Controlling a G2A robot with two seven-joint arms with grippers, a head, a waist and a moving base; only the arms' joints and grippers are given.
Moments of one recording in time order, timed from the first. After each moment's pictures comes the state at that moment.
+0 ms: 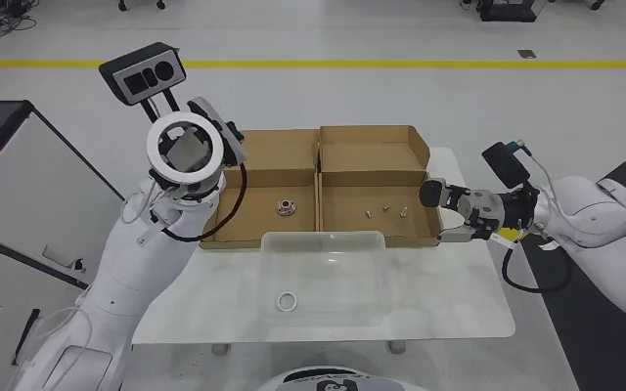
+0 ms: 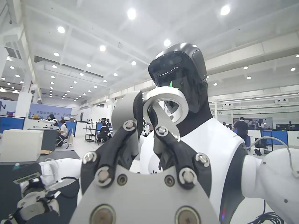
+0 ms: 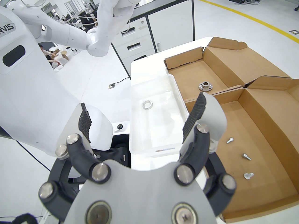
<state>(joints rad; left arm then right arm) 0.98 -1.09 -1.09 -1.85 -0.95 -0.98 -0.81 -1.21 -0.47 1.14 -1.71 0.32 -1.01 0.81</state>
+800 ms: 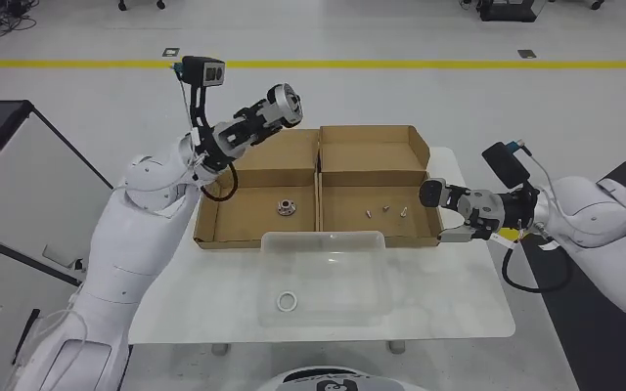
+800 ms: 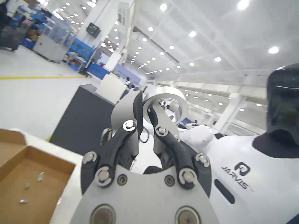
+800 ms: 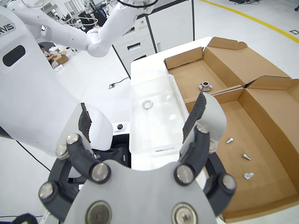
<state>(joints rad) 0.97 -1.09 -1.17 -1.63 -0.40 -0.55 -0.74 -1.21 -0.47 1.14 -1.71 0.32 -1.01 0.81</state>
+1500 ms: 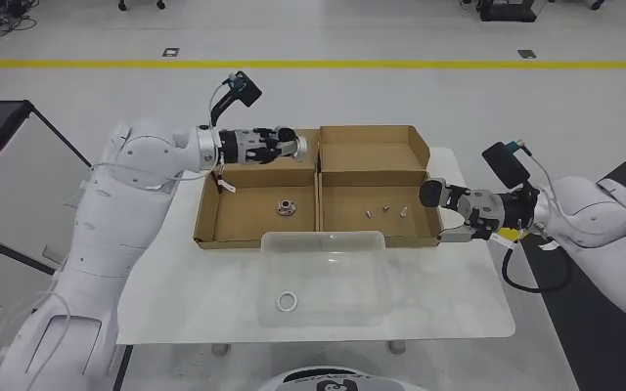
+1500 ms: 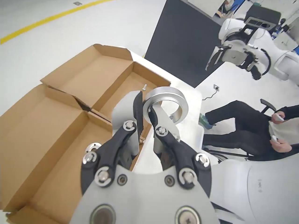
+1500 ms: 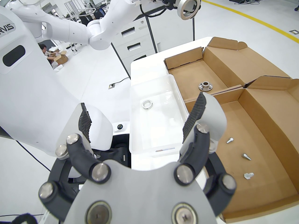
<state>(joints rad) 0.81 -1.06 -1.13 -1.51 0.18 -0.50 -1.05 -1.21 -0.47 1.14 -1.71 0.32 -1.01 0.81</state>
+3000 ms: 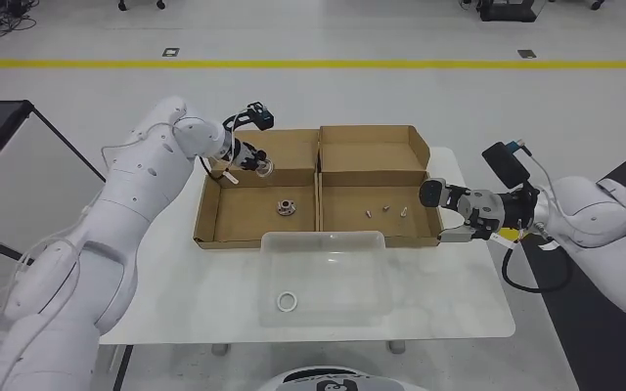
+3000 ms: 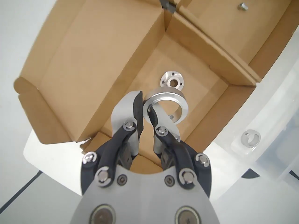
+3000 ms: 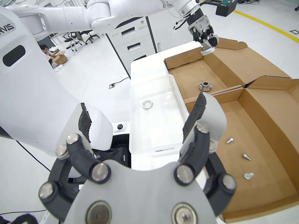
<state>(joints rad) 0.44 -1.18 -0.68 -0.83 0.59 -0.68 -1.05 -1.21 -0.47 1.14 -1.71 0.32 -1.01 0.81</state>
